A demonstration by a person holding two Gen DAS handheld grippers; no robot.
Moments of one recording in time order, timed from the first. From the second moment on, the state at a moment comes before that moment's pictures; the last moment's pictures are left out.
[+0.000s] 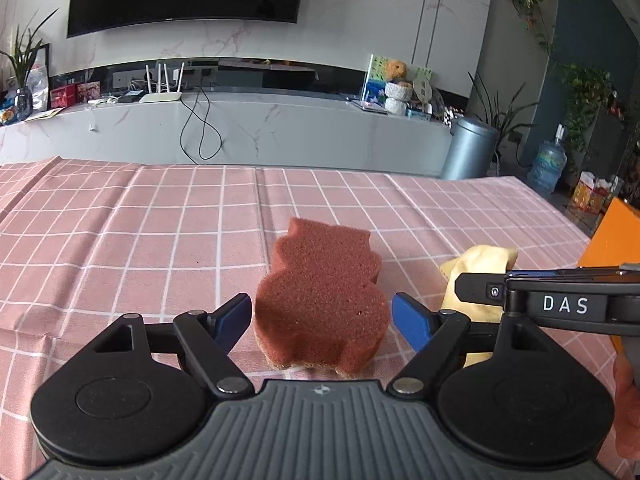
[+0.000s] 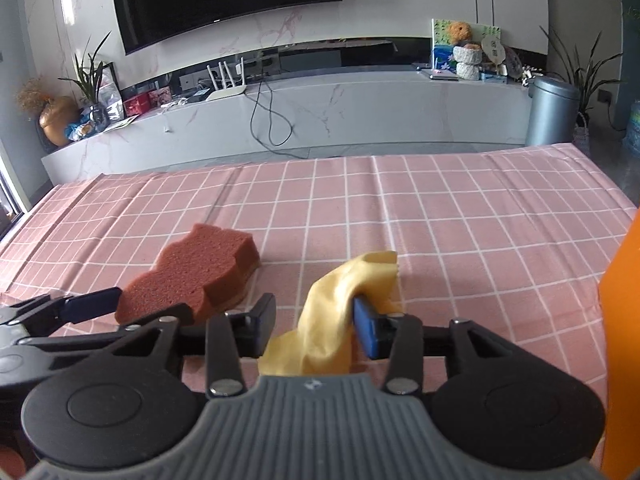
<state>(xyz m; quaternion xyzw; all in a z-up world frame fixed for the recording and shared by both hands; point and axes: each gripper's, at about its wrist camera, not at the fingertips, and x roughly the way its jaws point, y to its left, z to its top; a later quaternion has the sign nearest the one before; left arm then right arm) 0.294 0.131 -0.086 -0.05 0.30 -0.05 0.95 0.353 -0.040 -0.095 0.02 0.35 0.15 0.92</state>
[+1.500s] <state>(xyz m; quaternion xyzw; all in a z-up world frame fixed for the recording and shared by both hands) 0.217 0.089 -0.030 -0.05 0.28 -0.03 0.96 0.260 -0.088 -0.029 -0.02 0.29 0.18 0.94</state>
